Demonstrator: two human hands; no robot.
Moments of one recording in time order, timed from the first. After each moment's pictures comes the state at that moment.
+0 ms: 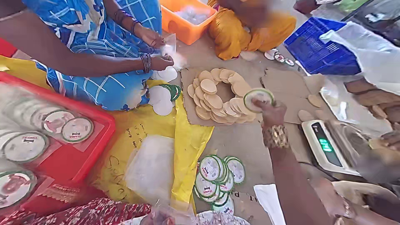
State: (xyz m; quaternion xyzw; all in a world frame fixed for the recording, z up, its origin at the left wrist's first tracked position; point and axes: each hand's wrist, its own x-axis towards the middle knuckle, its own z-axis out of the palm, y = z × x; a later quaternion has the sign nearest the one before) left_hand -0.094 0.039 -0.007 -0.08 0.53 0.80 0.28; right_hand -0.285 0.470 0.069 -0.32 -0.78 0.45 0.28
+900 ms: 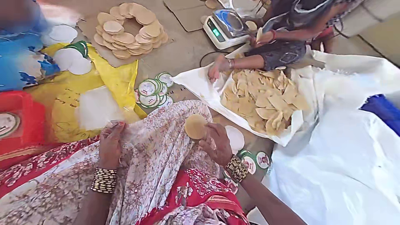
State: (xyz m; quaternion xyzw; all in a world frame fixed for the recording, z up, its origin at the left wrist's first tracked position) left_hand -0.070 0.040 -0.006 0.02 0.63 0.74 0.24; right_hand 0.227 0.260 0.035 -0.20 -0.93 0.20 0.22
